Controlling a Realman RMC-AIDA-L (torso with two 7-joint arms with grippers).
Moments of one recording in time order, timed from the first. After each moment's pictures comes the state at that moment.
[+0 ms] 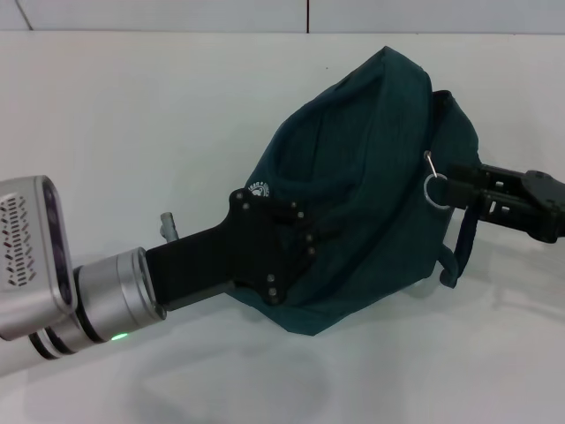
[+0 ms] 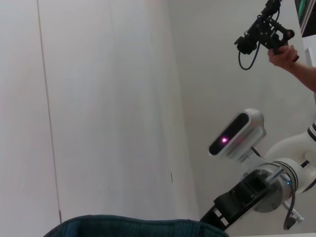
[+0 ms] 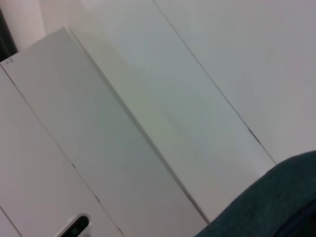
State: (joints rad) left arm -0.47 -2.10 1.41 0.19 1.04 1.64 -0.48; right arm 0.44 1.95 -1.06 -0.44 -1.39 -1.70 1.51
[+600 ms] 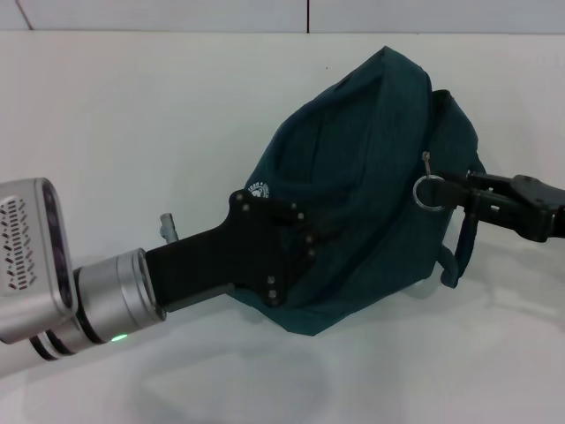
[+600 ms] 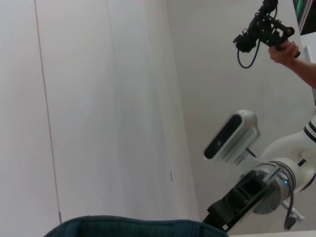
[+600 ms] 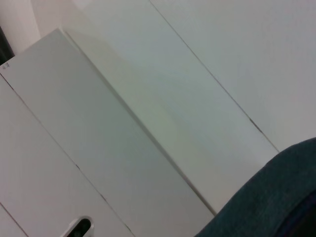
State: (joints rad) left arm -0.47 -2.10 1.41 0.19 1.04 1.64 -0.47; right arm 0.46 1.96 -1.07 -0.42 -1.40 -1.69 1.56
